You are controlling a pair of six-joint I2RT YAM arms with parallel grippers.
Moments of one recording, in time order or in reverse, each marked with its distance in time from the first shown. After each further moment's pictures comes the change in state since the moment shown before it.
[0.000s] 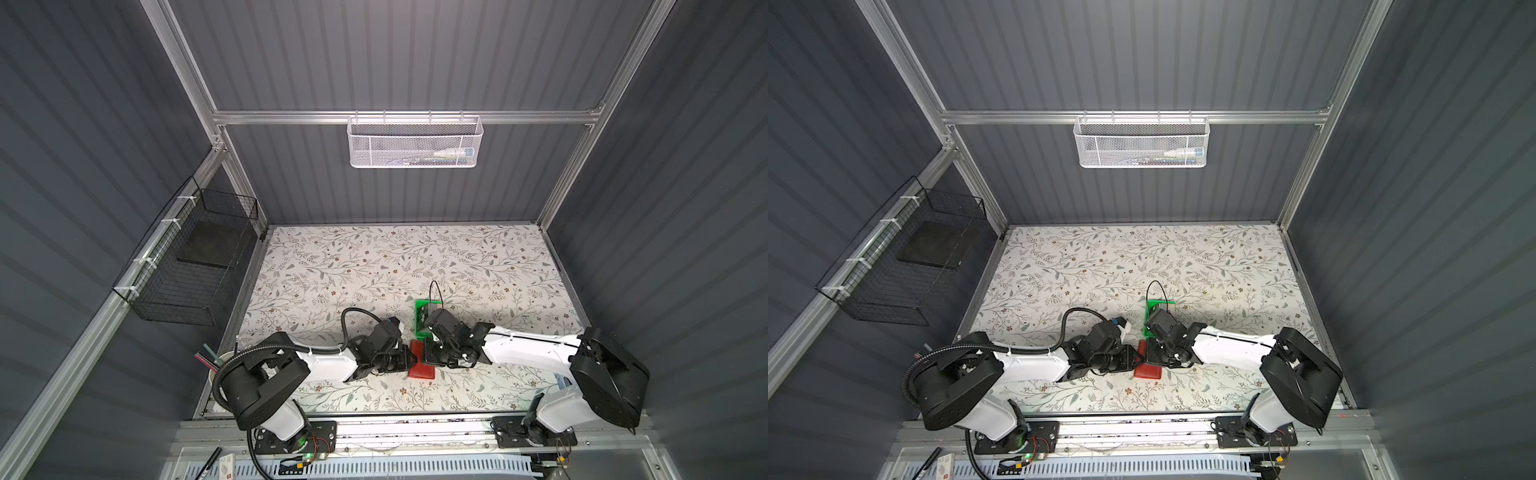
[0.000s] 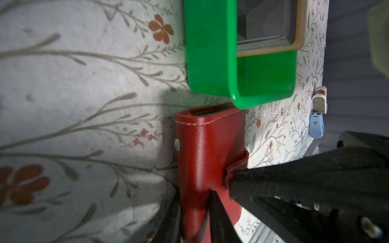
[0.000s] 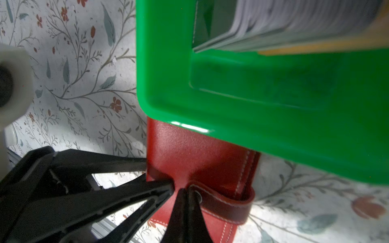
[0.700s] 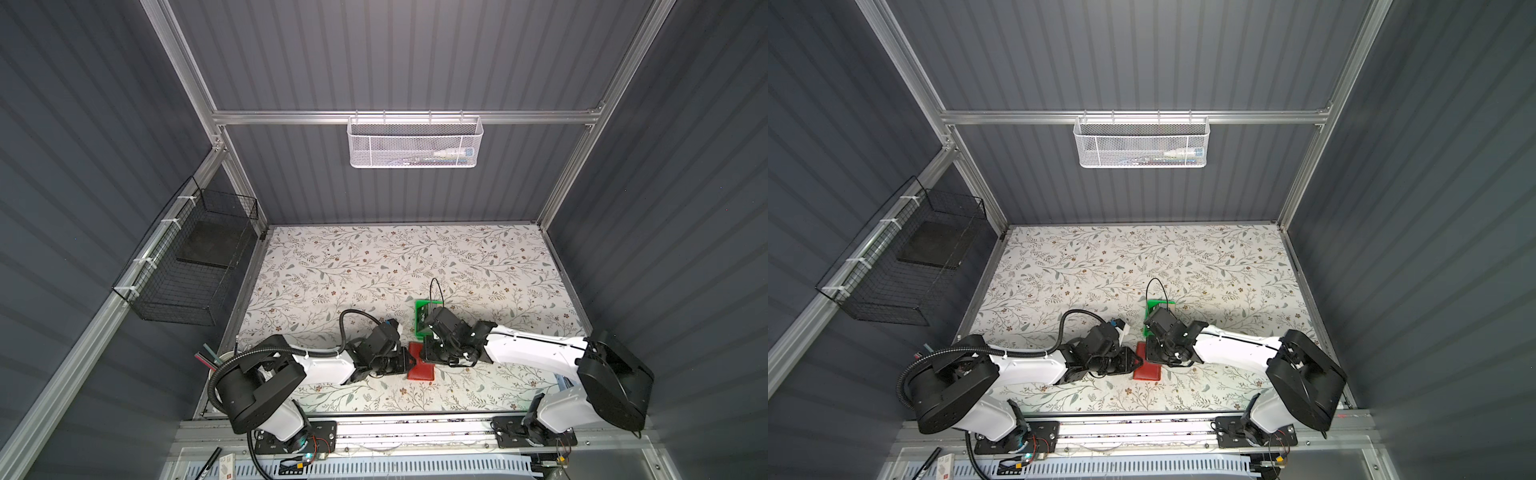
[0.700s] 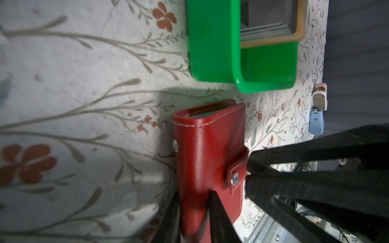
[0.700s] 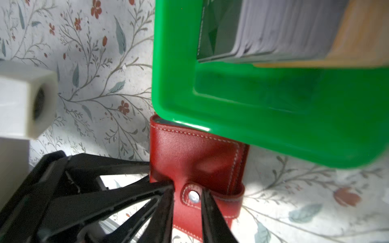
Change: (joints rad) left arm -0.007 -0.031 -0.027 -0.003 -0.006 -0.005; right arm 0.005 -0.053 0.023 -0.050 0.031 -0.011
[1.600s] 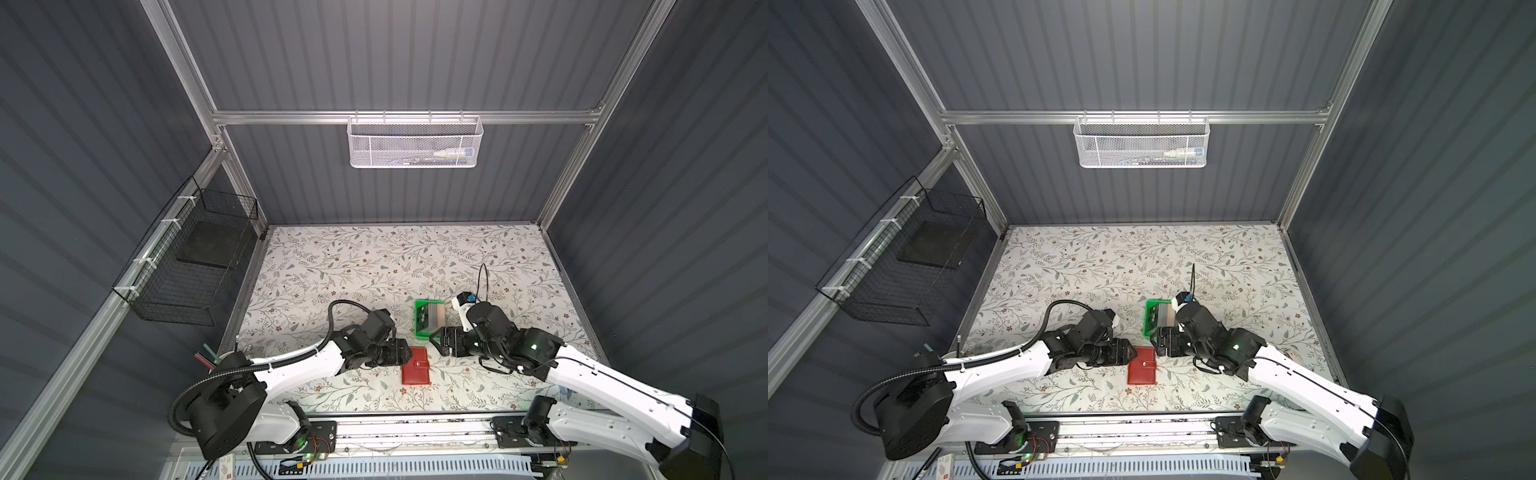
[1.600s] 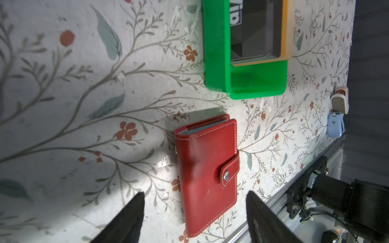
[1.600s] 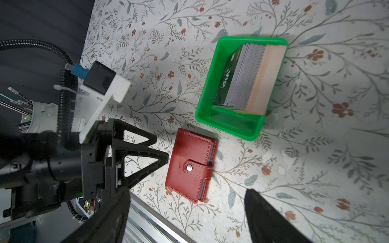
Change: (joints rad) left arm 0.089 -0.200 0.159 -0.484 -0.060 0.133; right arm -0.041 -0.488 0.000 -0.194 0.109 -0.190
